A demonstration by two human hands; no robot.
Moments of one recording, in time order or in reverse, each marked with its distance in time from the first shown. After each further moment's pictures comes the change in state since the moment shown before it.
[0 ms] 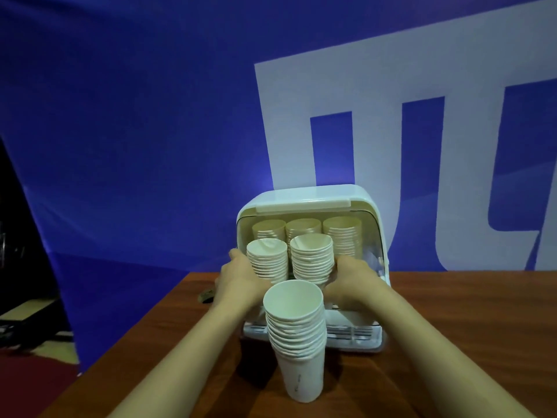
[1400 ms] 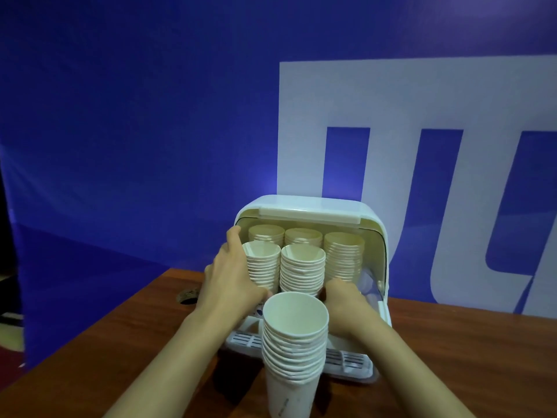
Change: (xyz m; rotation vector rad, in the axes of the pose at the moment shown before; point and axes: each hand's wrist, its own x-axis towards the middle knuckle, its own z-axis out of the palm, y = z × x) left_hand 0.016 -0.018 0.008 -0.022 0.218 0.318; right_hand 0.020 0.001 0.023 -0.172 0.031 -0.040
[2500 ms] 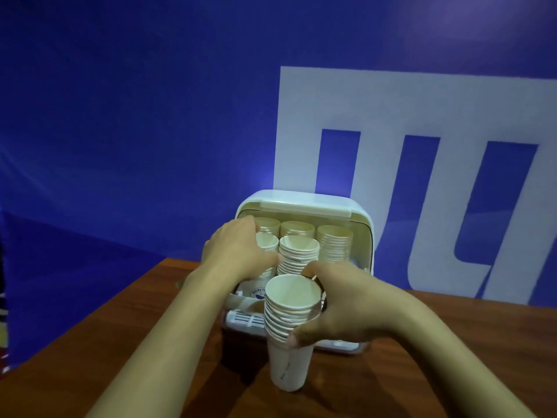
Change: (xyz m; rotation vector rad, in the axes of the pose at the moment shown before) left_hand -0.012 0.041 -0.064 0.089 -0.179 -0.010; right_hand -0.101 -0.058 -0.064 -0.198 -0.133 -0.207
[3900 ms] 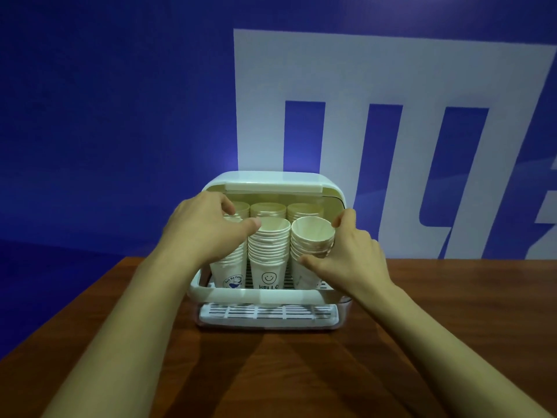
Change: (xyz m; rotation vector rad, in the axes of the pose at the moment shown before) left_hand 0.003 0.000 -0.010 -0.188 0.001 0.051; right_hand 0.048 0.076 0.046 0.012 0.711 0.351
